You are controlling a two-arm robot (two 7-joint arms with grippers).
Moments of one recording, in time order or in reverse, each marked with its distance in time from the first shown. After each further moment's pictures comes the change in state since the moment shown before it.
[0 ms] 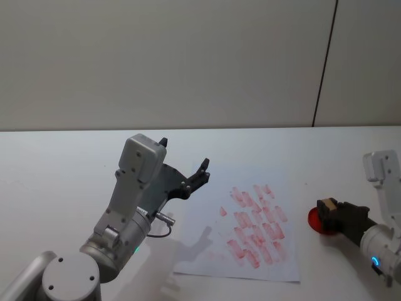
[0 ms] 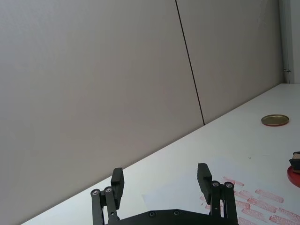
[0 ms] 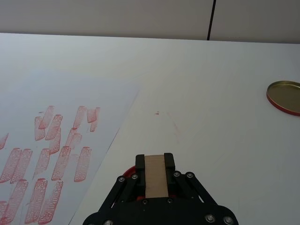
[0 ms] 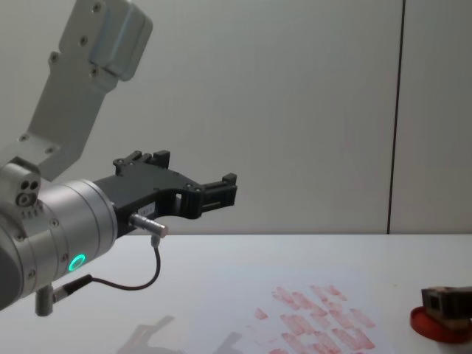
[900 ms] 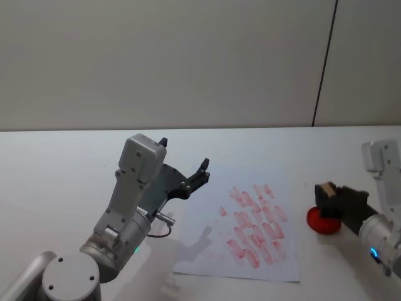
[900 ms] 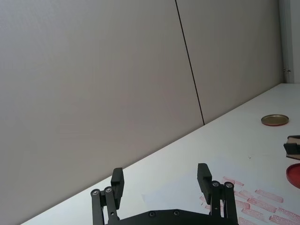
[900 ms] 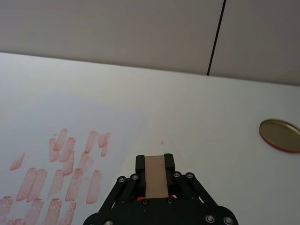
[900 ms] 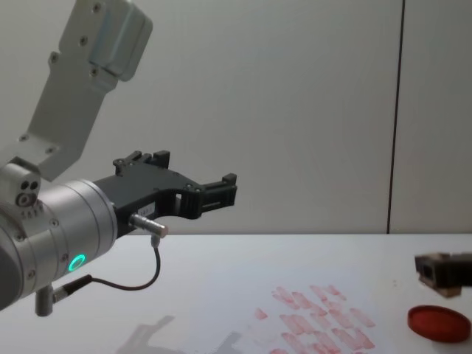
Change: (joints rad) left arm 0.000 0.000 0.000 0.000 0.000 0.000 0.000; right arm -0.008 -0.001 -0.007 -0.059 -0.054 -0.049 -0.006
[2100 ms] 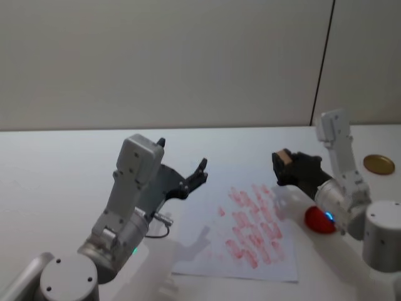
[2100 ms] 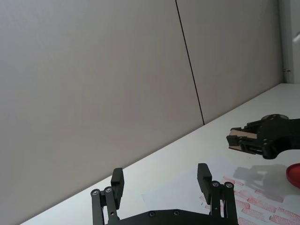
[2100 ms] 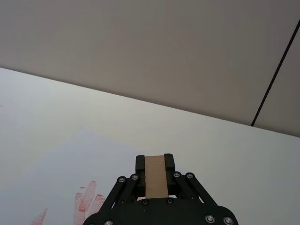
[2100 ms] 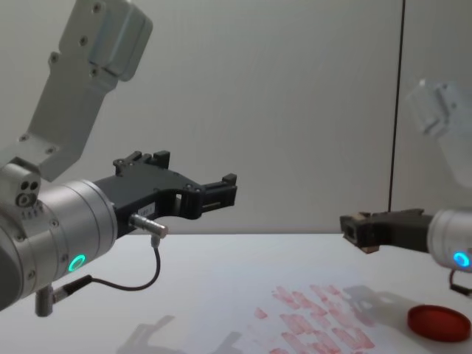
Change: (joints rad) left arm 0.000 0.000 0.000 0.000 0.000 0.000 0.000; right arm 0.228 -0.120 -0.047 0.284 -0.114 -0.166 0.126
